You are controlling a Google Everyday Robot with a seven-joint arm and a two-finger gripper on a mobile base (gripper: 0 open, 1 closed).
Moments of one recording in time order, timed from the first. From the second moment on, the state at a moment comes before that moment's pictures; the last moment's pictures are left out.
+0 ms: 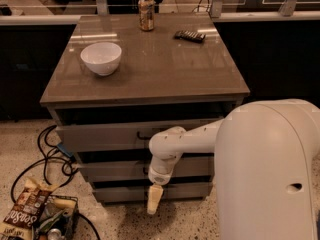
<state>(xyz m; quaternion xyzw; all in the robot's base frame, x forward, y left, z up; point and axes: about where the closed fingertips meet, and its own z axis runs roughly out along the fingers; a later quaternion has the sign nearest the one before) 0.501 0.023 0.430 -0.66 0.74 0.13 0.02</state>
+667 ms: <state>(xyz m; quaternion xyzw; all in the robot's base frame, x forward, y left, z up) 0.500 0.034 0.427 -0.67 0.73 0.13 0.01</state>
